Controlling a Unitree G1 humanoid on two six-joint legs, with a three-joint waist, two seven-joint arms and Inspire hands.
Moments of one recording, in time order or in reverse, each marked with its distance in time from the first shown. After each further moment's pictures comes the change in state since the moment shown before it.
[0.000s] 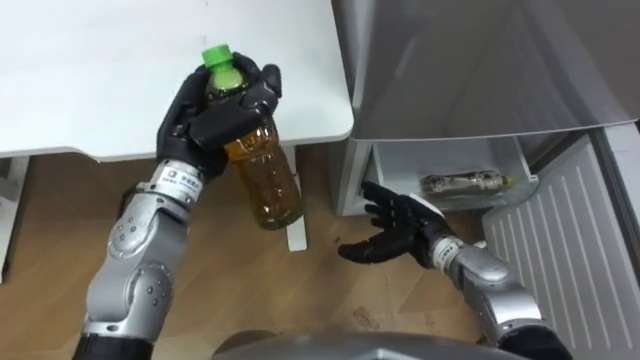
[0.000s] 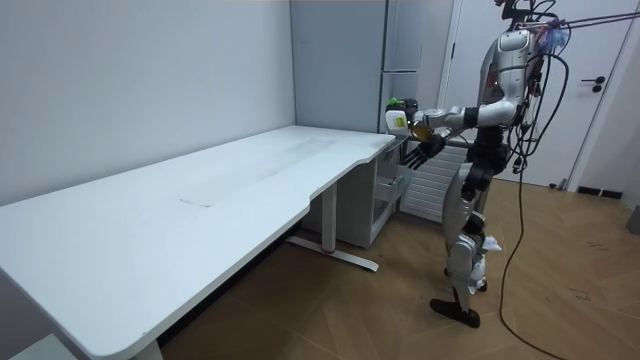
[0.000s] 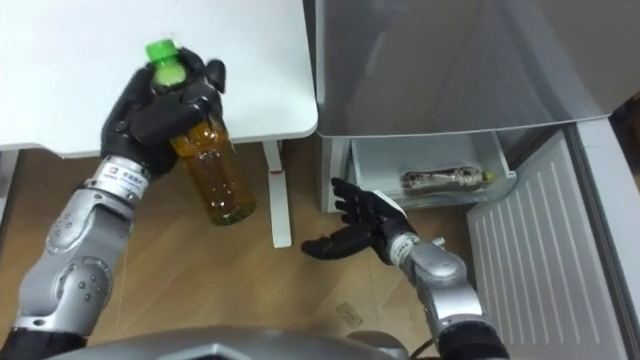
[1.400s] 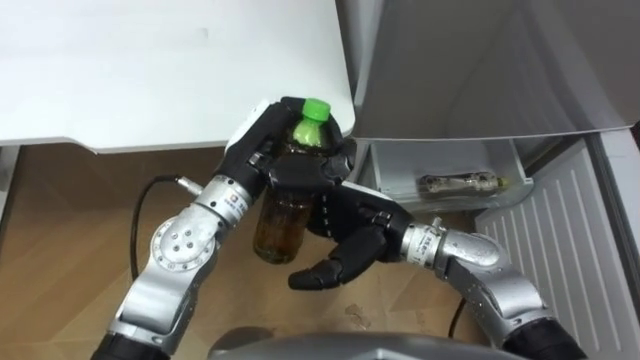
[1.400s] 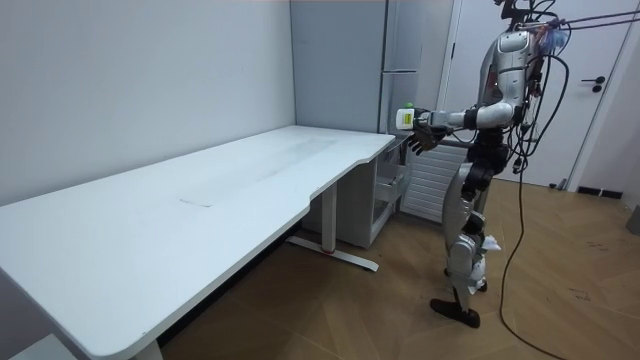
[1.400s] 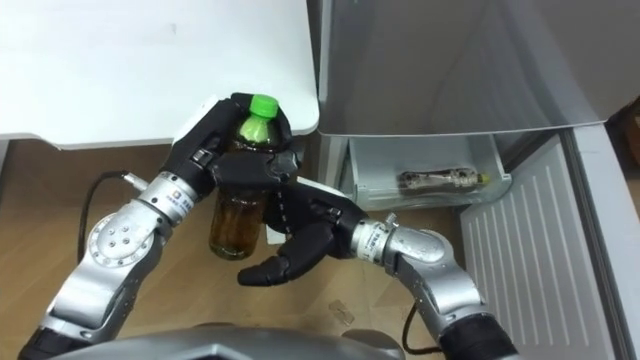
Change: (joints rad) left arm -0.007 0.036 -0.228 -0.018 0.487 -0.120 0.029; right arm -0.001 -0.102 0.249 -0.232 0.368 -0.039 0.334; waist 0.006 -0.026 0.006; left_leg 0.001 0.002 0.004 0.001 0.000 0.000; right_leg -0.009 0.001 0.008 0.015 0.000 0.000
